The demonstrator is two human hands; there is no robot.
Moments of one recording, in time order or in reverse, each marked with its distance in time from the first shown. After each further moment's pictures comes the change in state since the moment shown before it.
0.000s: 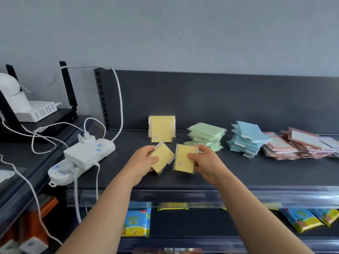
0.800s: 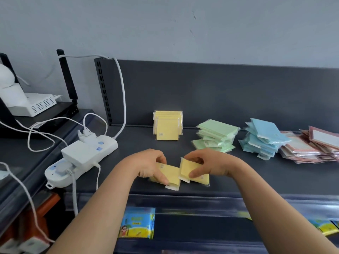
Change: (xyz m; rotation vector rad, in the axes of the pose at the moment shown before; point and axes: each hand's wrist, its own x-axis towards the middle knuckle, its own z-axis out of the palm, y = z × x) left_hand 0.009 0.026 -0.019 0.884 -0.327 -0.016; right_hand 0.023 -0.024 -0.008 -1.030 -0.466 -0.098
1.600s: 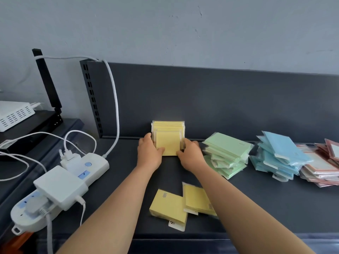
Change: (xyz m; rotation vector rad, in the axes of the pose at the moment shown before) left_hand 0.135 -0.017 -0.006 -0.490 0.668 -0.120; right_hand 0.136 -0.017 0.004 0.033 0.503 0.246
